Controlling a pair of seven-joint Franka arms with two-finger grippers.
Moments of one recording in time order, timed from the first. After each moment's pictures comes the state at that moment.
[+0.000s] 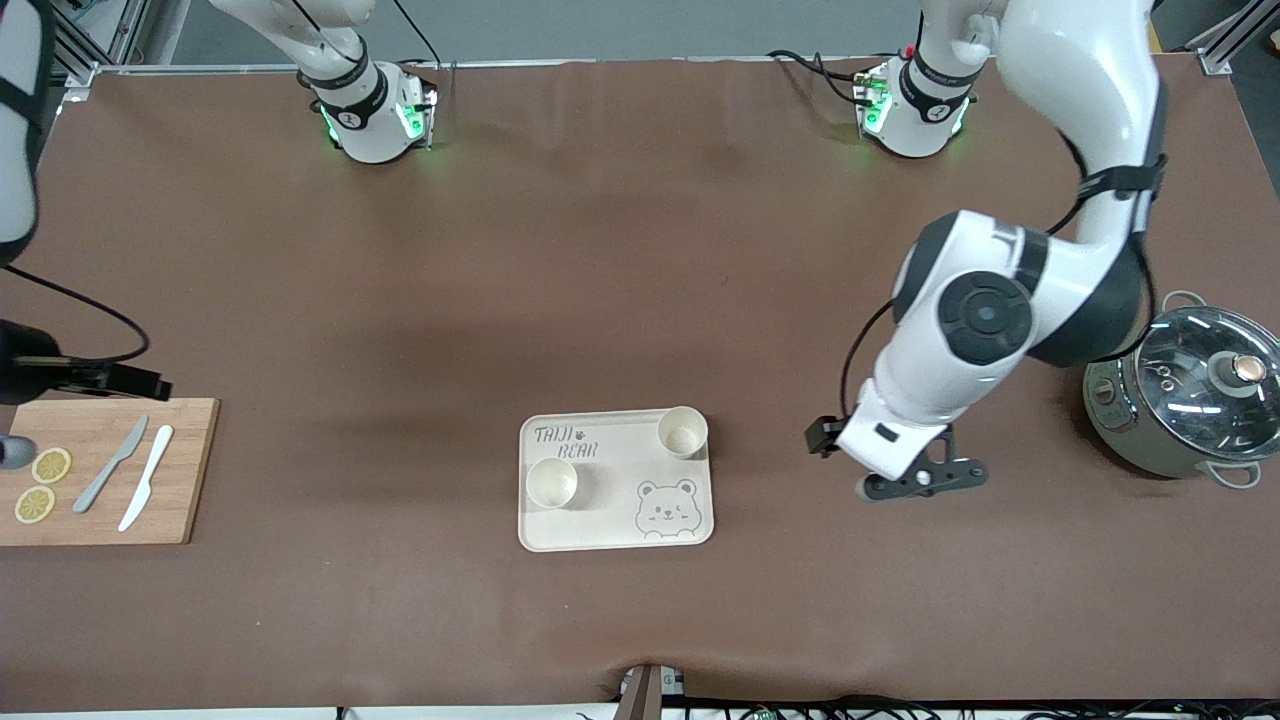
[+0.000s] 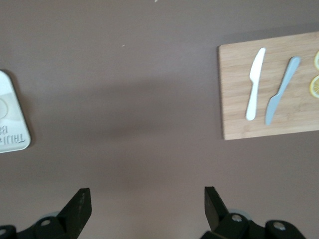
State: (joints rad) left arm -0.24 0.56 -0.16 -1.27 0.13 1.86 -0.51; right arm -0.18 0.43 0.10 -1.18 0.00 1.51 0.02
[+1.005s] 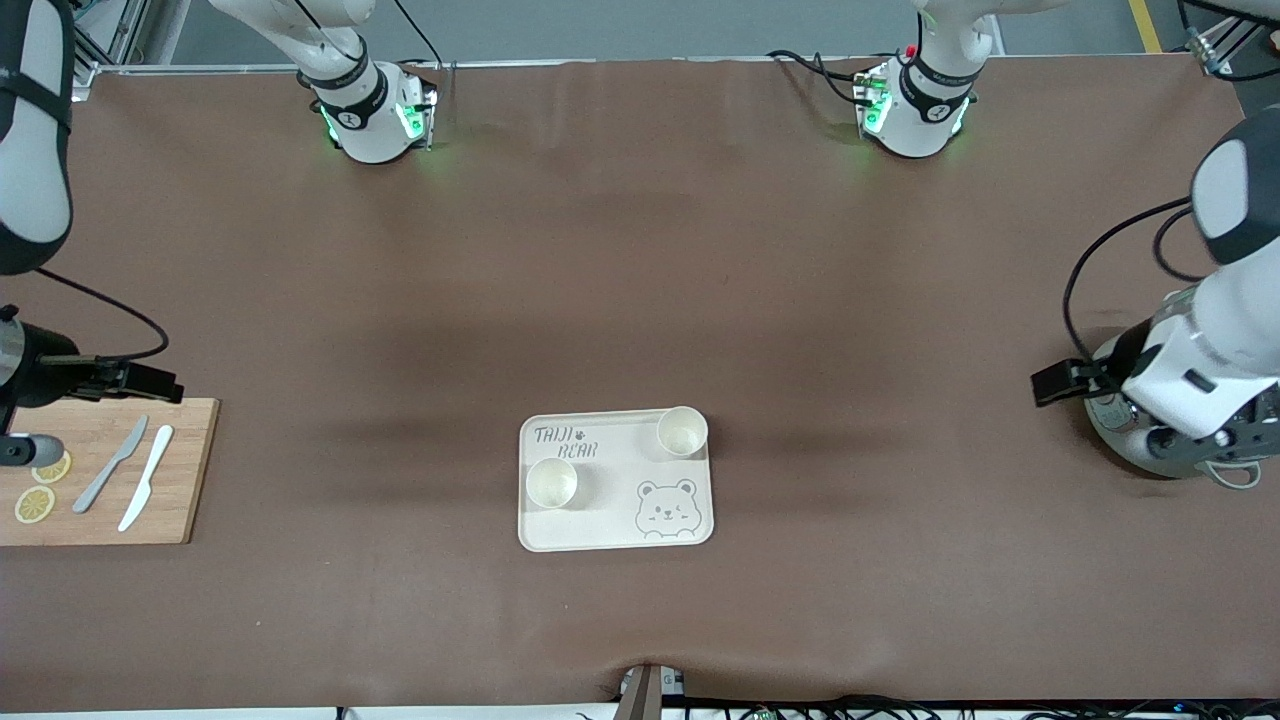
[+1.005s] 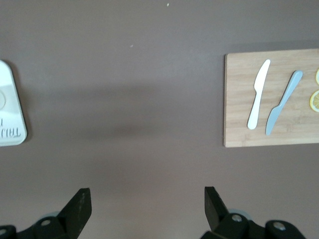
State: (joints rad) left arm 0.05 0.34 -0.16 -1.29 0.09 1.60 -0.17; right arm -0.12 0.34 0.11 -1.30 -0.04 1.55 0.01
